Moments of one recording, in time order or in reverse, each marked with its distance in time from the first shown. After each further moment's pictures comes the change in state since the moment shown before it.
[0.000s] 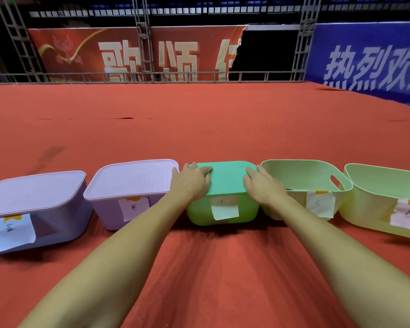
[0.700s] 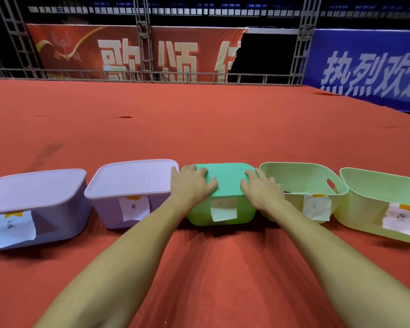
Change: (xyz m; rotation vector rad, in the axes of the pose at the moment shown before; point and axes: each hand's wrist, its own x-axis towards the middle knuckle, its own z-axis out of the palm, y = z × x) left_hand -0.014 0.007 0.001 0.047 0.126 -0.021; right_hand -0.007 0.000 0.005 -0.092 0.039 0.016
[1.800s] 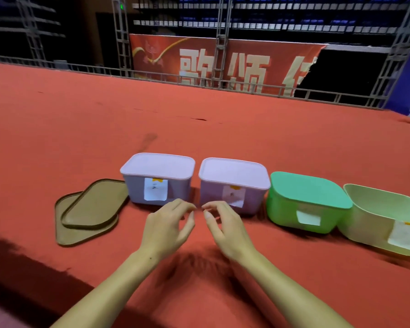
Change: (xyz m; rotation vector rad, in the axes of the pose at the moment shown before) left_hand -0.295 -0.230 -0.091 -0.254 0.521 -0.061; right_hand -0.208 -0.278 0.062 0.800 0.076 -0.732
